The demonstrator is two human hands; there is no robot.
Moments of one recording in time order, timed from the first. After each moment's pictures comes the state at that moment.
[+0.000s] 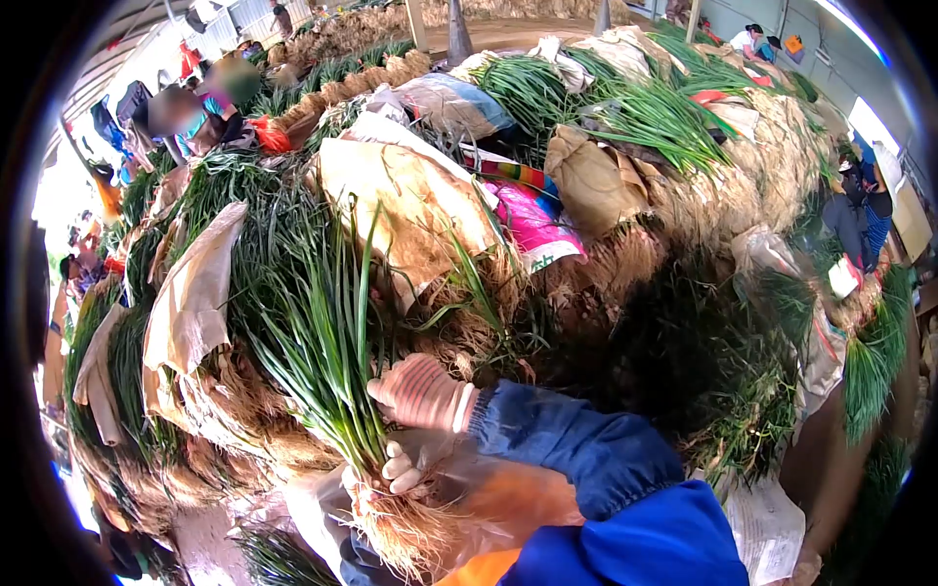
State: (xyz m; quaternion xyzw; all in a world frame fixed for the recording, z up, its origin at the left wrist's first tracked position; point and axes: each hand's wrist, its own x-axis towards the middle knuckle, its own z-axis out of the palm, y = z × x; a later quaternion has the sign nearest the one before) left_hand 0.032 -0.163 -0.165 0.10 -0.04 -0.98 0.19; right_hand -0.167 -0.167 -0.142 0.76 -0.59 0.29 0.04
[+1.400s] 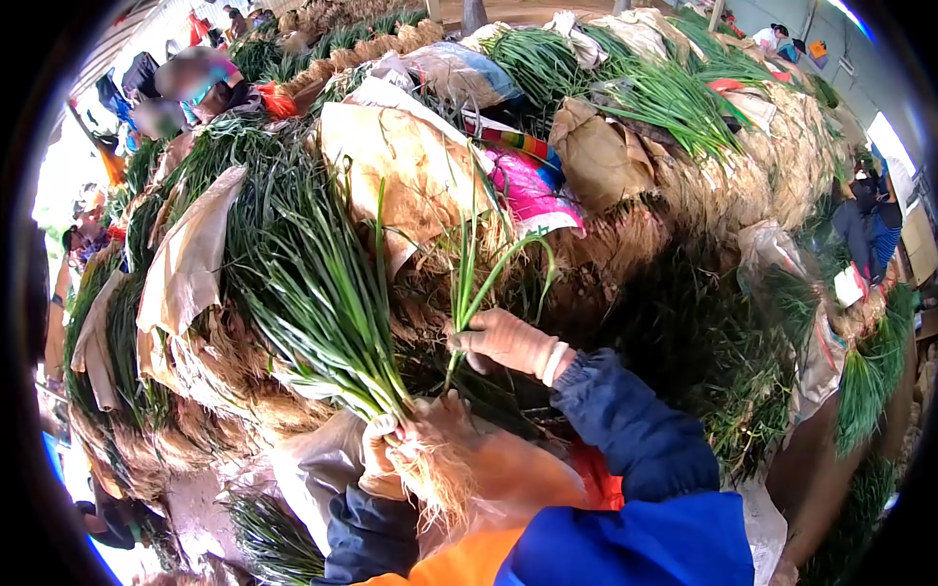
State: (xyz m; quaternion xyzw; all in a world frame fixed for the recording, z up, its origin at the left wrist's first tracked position) left_hand 0.003 -0.141 -0.184 0.18 -0.10 -0.96 0.20; right_hand -0.258 -0.074 -0.142 0.37 -0.56 0.49 -0.55
